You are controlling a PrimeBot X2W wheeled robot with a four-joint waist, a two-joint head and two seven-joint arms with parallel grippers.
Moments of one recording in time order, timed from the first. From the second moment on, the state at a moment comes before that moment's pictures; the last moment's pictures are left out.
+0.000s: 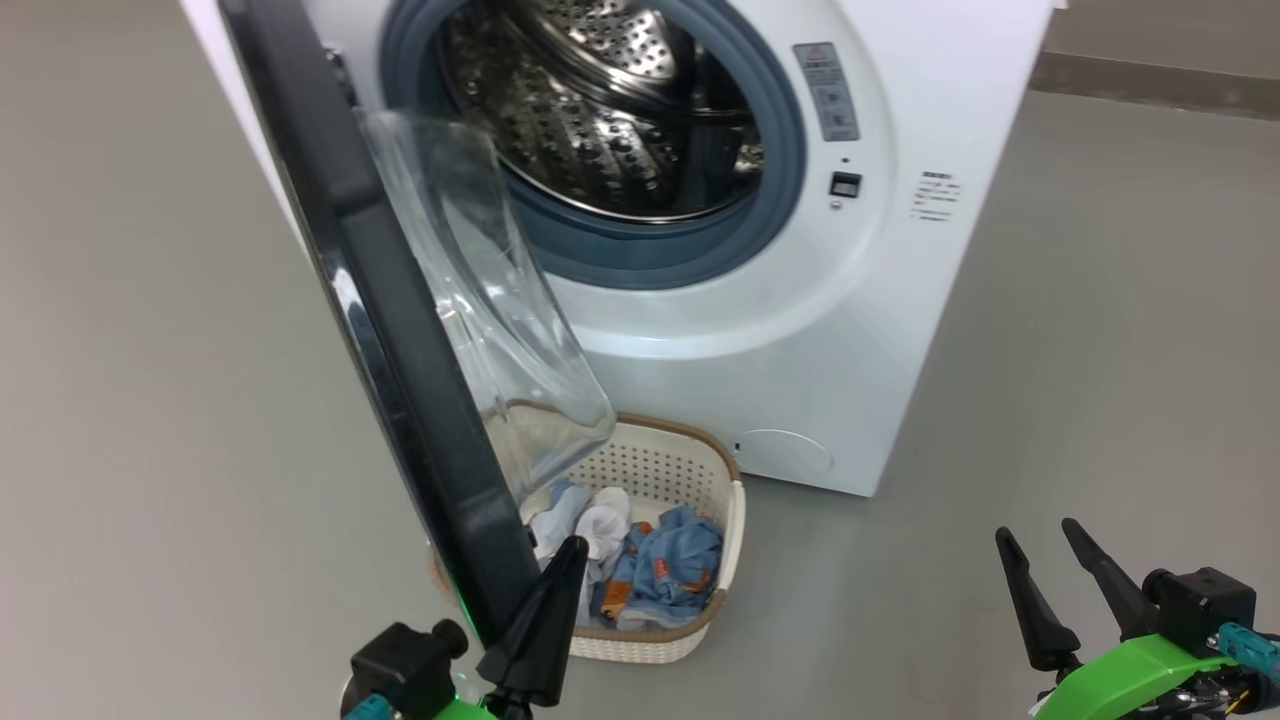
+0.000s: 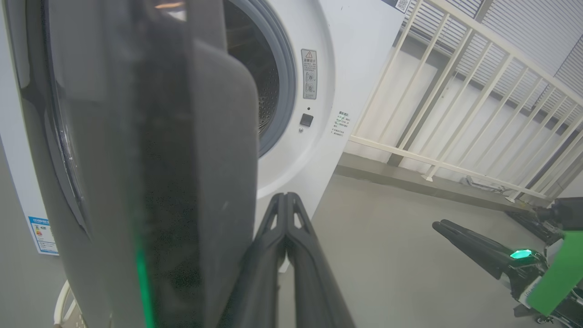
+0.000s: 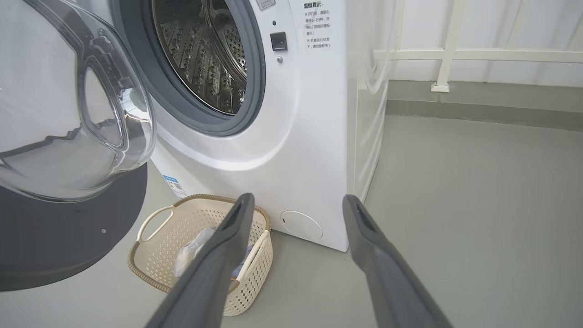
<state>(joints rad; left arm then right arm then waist) -0.05 0.03 -0.44 0.09 -0.46 -0.03 -0.25 -0.08 -0.26 0.07 0.36 0.38 0.13 -0.25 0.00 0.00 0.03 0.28</state>
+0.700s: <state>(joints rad) -0.02 0.04 -0.40 0.06 -0.43 -0.01 -0.26 -0.08 -0.26 0.09 0.36 0.38 0.13 -0.25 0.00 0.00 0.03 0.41</state>
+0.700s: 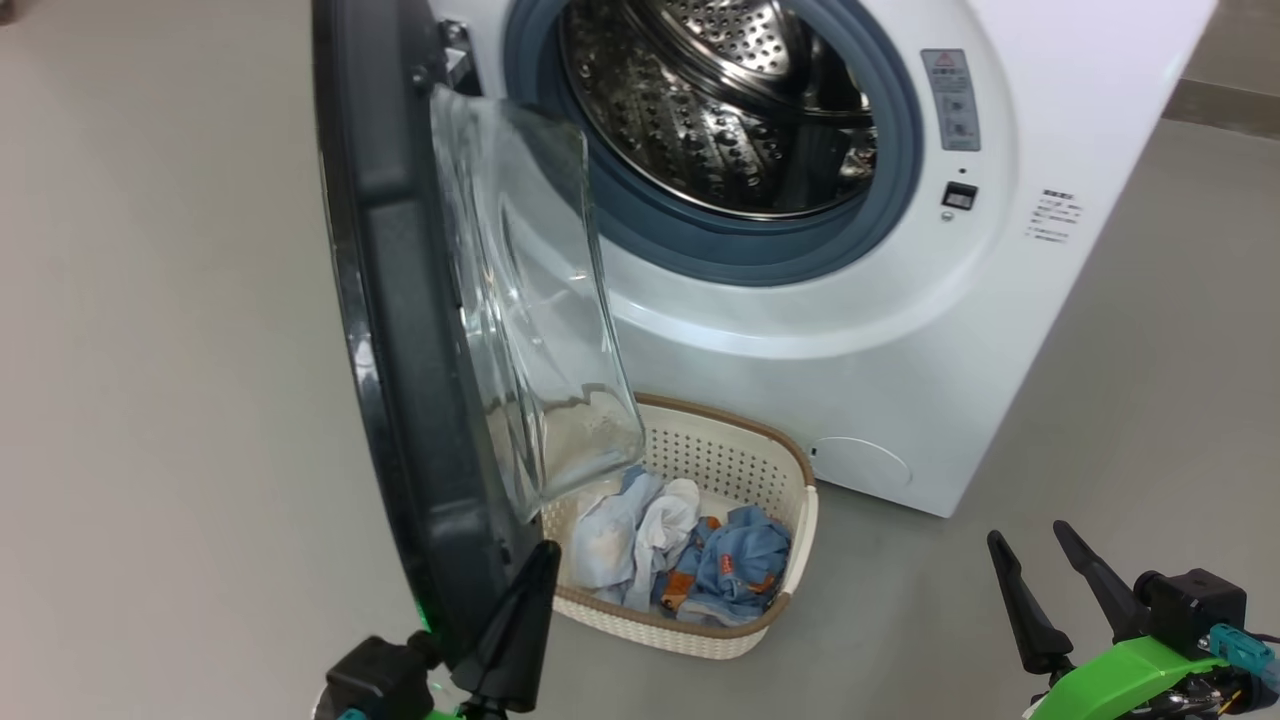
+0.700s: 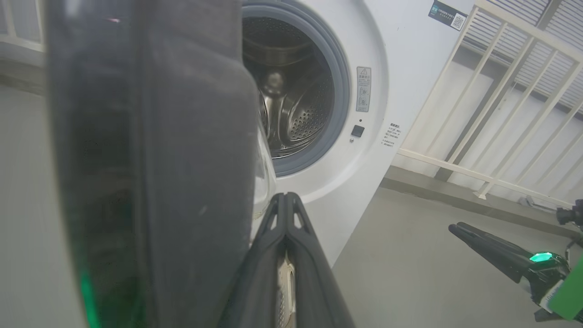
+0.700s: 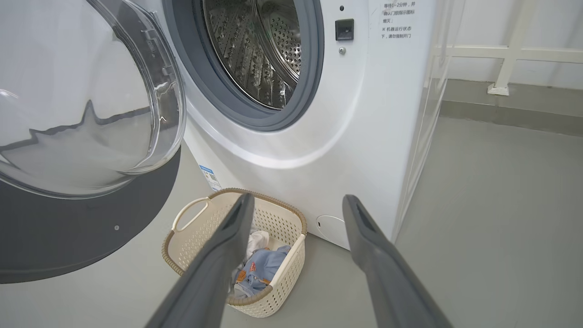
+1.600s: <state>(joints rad) -0.01 0.12 -0.20 0.05 -0.41 0.08 -0.26 -0.08 -0.26 0.10 0.36 0.38 0.13 -0.25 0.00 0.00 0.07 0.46</state>
